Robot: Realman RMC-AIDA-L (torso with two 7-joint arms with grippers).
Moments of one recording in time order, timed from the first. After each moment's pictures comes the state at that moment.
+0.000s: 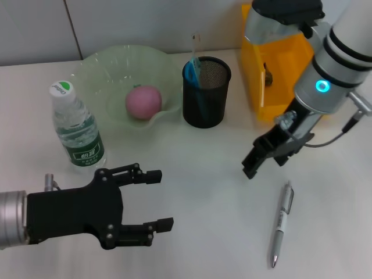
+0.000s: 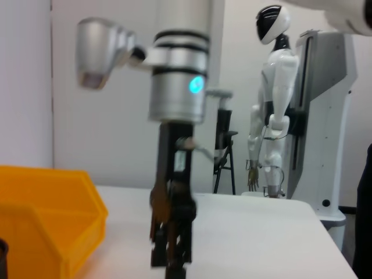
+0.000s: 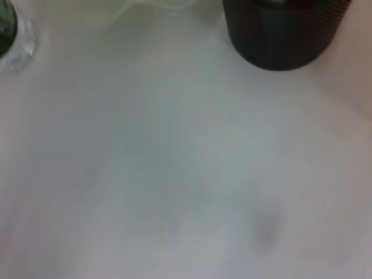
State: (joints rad) left arm -0.33 -2.04 1.26 0.76 -1.60 -1.61 2.02; right arm 0.91 2.09 -1.20 -1.08 -2.73 -1.76 2.96
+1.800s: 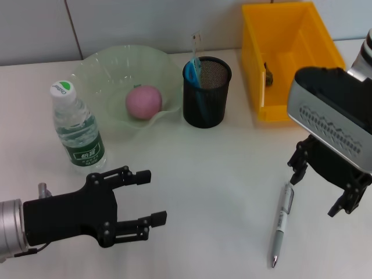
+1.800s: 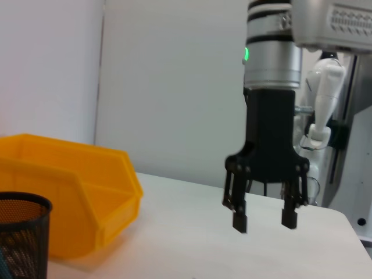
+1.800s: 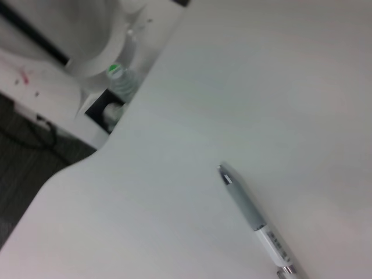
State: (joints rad) left arm -0.28 -2.07 1.22 0.74 -1.59 -1.56 1.98; right arm 0.82 2.08 -1.34 -1.37 -2.74 -2.07 1.36
